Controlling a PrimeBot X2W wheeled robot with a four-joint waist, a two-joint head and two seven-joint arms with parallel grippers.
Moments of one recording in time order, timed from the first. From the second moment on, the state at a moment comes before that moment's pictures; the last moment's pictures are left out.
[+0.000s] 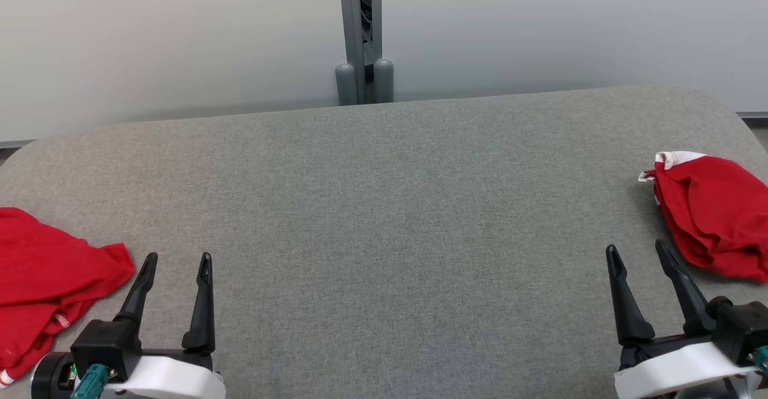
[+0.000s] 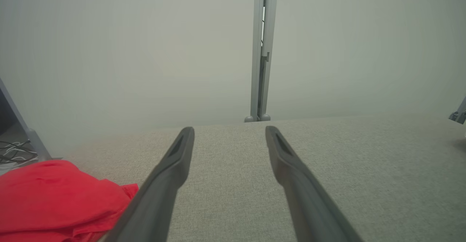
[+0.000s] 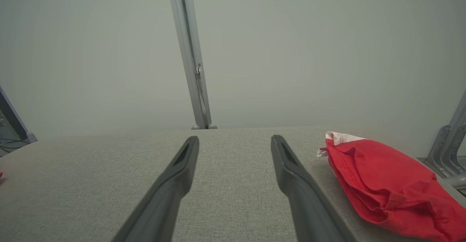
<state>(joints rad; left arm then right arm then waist) 0.04 0.37 -0.31 -0.06 -0.45 0.28 -0.17 0.05 -0.05 0.00 -0.03 0.18 0.13 -0.11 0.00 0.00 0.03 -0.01</state>
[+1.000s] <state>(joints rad) -0.02 0.37 -0.33 -0.06 -0.45 0.28 -0.18 0.05 -0.05 -0.01 -0.04 0.19 0.13 -0.11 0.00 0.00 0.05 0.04</state>
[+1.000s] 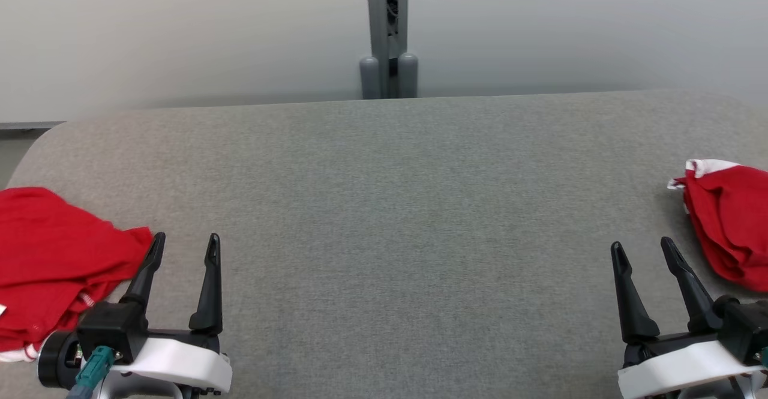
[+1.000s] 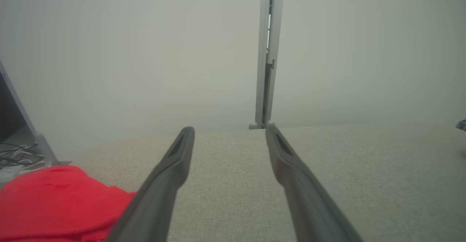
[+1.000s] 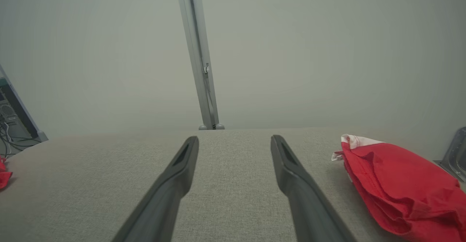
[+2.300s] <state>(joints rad) -0.07 0.39 -0.25 0.00 -0.49 0.27 -0.24 -0.01 -0.05 0.09 0.00 0.21 0.13 -0.10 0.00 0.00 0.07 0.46</state>
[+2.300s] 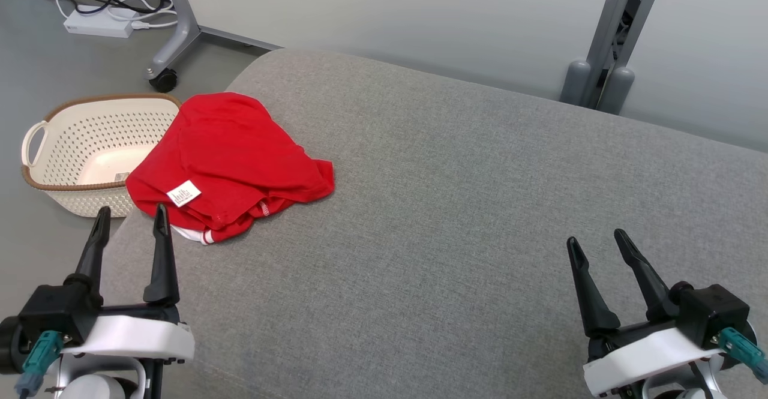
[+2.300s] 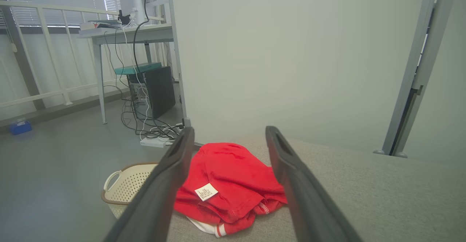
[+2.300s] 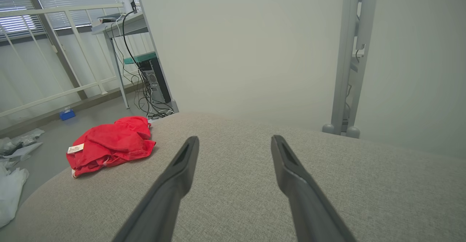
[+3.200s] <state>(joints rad) -0.60 0.42 -0.20 0.85 -0.61 0.02 -0.18 -0.13 -0.05 0.12 -0.04 0.16 0.13 -0.07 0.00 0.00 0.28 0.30</state>
